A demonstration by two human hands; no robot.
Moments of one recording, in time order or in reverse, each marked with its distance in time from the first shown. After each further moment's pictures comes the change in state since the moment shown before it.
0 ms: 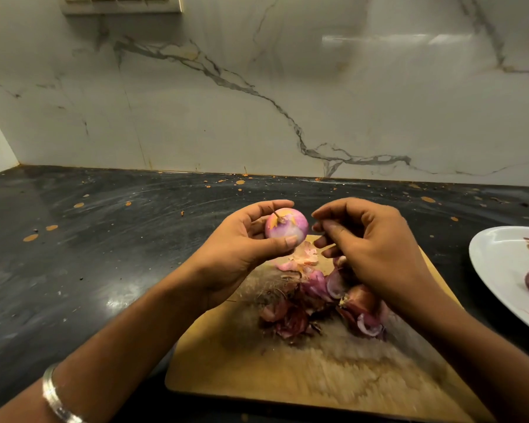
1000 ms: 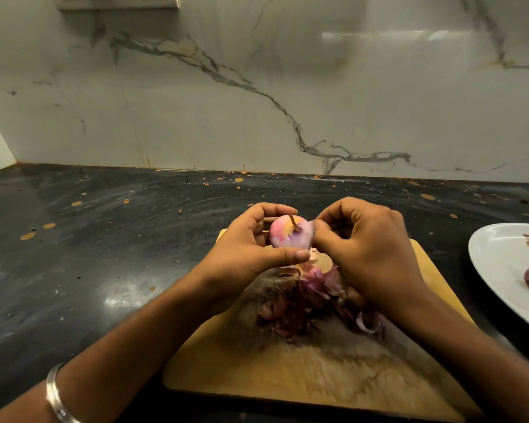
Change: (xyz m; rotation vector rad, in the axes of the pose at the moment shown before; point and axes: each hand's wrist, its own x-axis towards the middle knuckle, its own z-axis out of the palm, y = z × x) left_hand -0.001 -0.010 0.007 0.164 0.052 0.046; right_hand -0.004 -0.004 0.007 -0.312 0.140 -0.176
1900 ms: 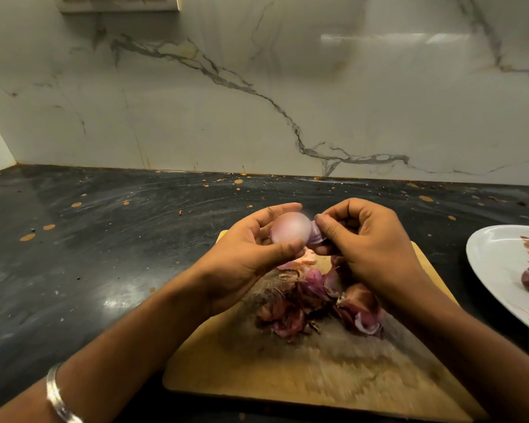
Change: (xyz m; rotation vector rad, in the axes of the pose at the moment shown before) left_hand -0.001 0.006 0.002 -0.291 -0.090 -0.096; right_hand 0.004 0.005 -0.001 0.423 -0.100 0.306
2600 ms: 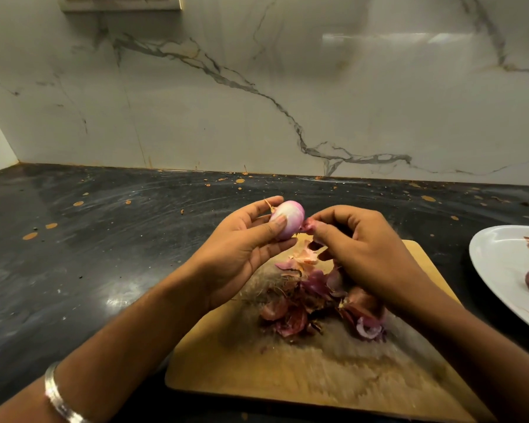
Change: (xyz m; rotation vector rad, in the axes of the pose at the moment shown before) left_hand 0.005 0.006 -0.003 -0.153 0.143 -0.006; right_hand -0.003 -0.006 0.001 -0.201 -0.132 -0.060
